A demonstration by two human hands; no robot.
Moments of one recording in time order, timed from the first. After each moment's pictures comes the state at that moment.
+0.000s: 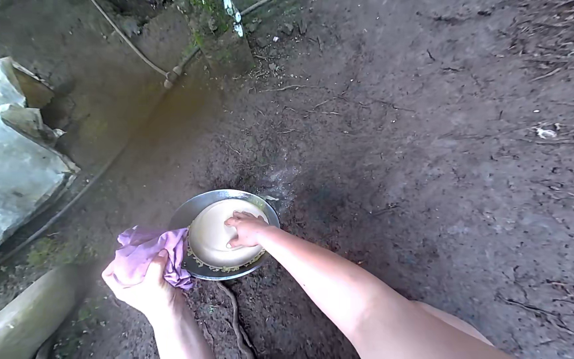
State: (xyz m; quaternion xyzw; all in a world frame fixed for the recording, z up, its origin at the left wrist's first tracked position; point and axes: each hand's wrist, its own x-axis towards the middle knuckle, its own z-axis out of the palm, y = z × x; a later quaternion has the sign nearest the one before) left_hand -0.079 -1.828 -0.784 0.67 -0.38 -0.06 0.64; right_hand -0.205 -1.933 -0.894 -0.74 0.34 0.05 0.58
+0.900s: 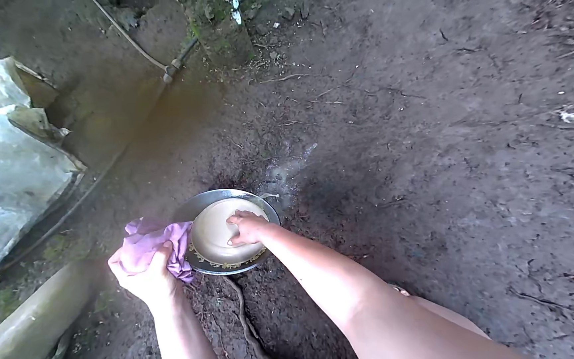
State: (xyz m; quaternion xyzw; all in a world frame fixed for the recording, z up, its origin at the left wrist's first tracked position) left_hand -0.071 -1.839 -0.783 0.68 -0.40 -0.08 0.61; right_hand -0.193 -1.929 -0.913 -0.71 0.33 0.03 0.62
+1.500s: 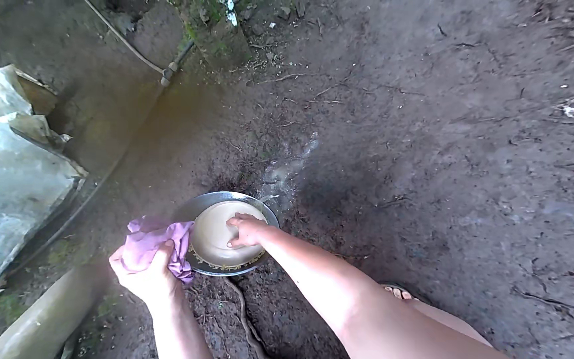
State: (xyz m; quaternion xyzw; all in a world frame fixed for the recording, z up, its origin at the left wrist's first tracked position) left_hand -0.066 -1.848 -0.787 0.68 -0.42 -0.09 0.59; right_hand -0.194 -1.931 -0.919 -0.69 0.33 0.01 0.64
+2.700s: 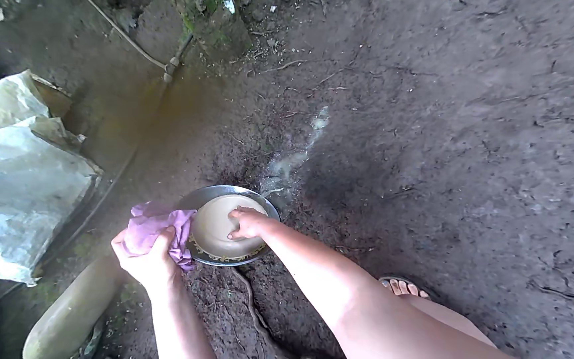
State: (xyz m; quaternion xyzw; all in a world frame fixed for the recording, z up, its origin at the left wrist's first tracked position) left_hand -0.066 -1.865 -0.775 0.68 -0.47 -0.09 0.55; right_hand -0.194 -1.934 -0.920 -0.68 0.32 -0.02 0.65
